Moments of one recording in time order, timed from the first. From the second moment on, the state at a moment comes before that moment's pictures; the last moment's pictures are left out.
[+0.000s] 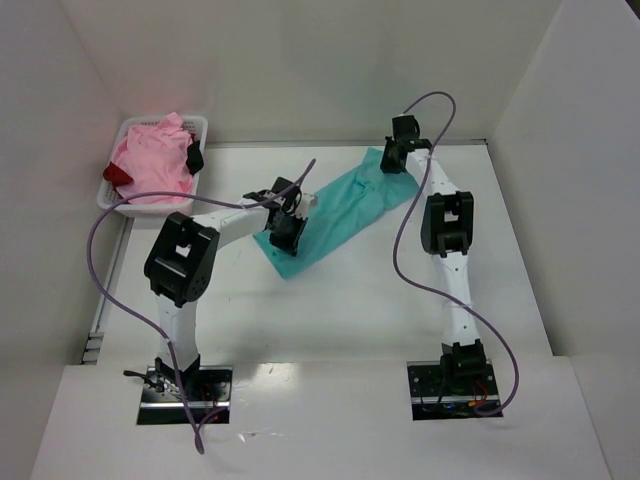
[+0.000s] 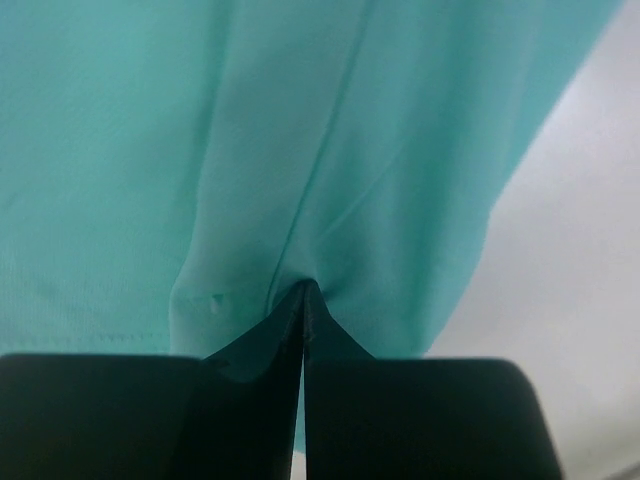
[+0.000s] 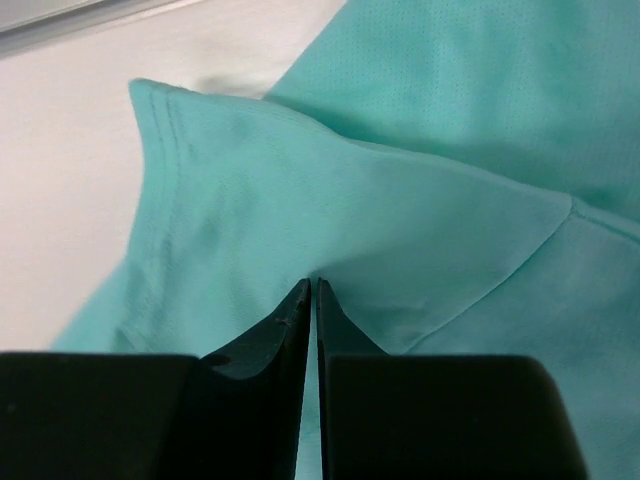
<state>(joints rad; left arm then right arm) -0.46 2.01 1.39 -0.54 0.17 -0.08 0.12 2.64 2.39 -0.57 0.02 0.34</state>
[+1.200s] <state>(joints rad) -0.81 1.99 1.31 -0.63 0.49 0.01 0.13 2.08 1.53 -0.42 0.10 0.37</state>
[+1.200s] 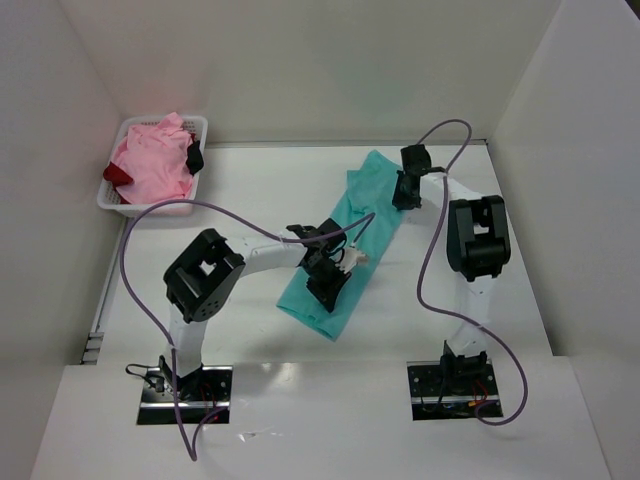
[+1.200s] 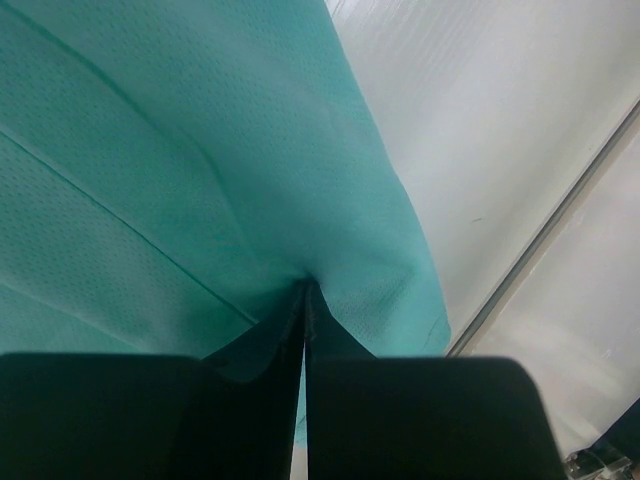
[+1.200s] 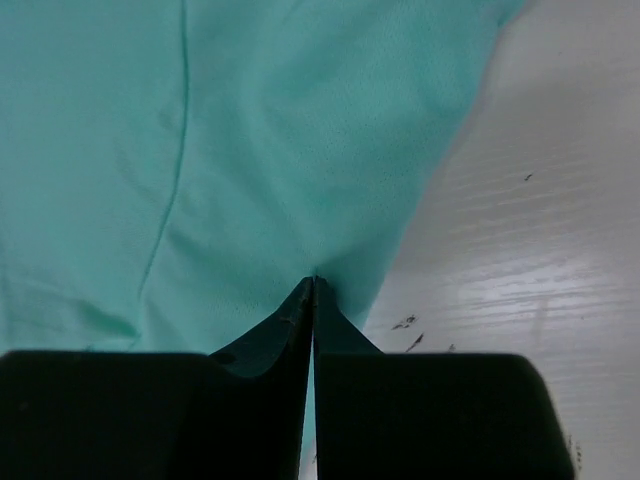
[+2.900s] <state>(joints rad) -0.91 2.13 1.48 -0.51 0.61 0.07 0.27 2.62 2.36 -0.60 -0.11 0.33</state>
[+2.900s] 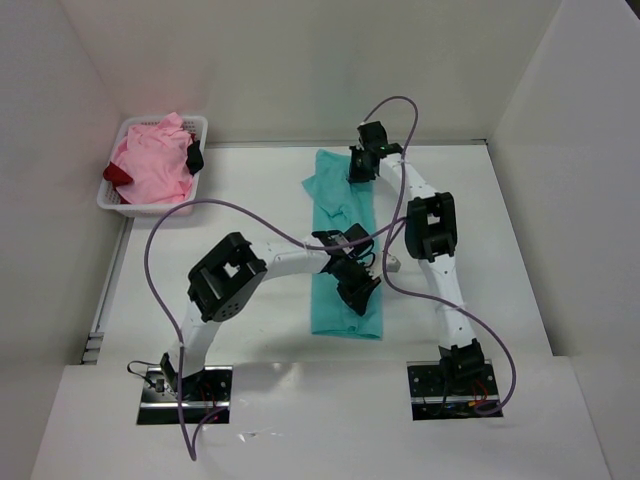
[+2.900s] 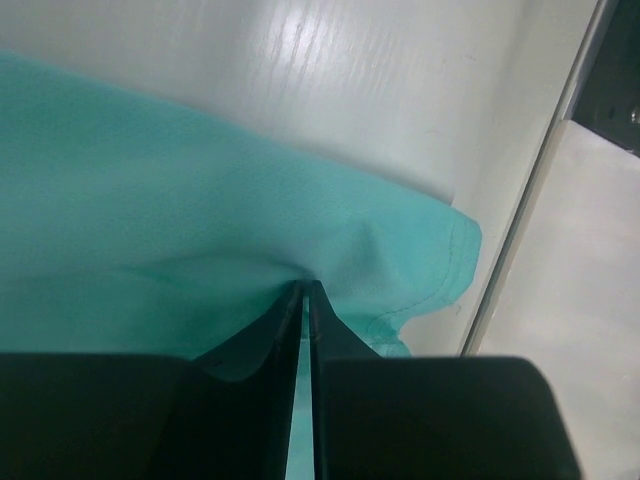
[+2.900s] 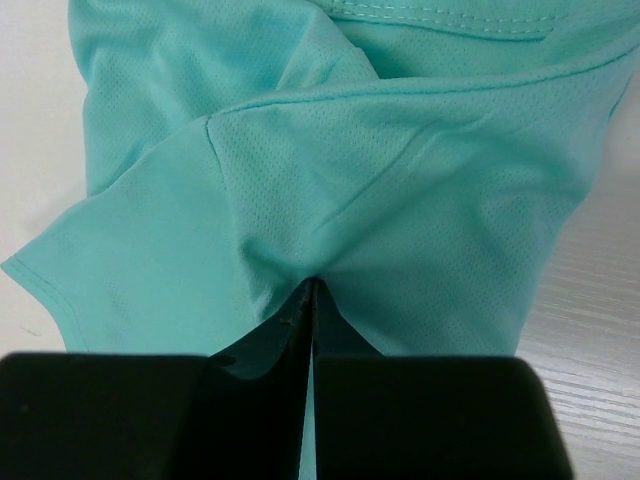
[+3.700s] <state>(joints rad) -0.80 1.44 1.16 -0.44 0.09 -0.25 0.15 1.61 1.57 -0.43 -0.04 0.33</state>
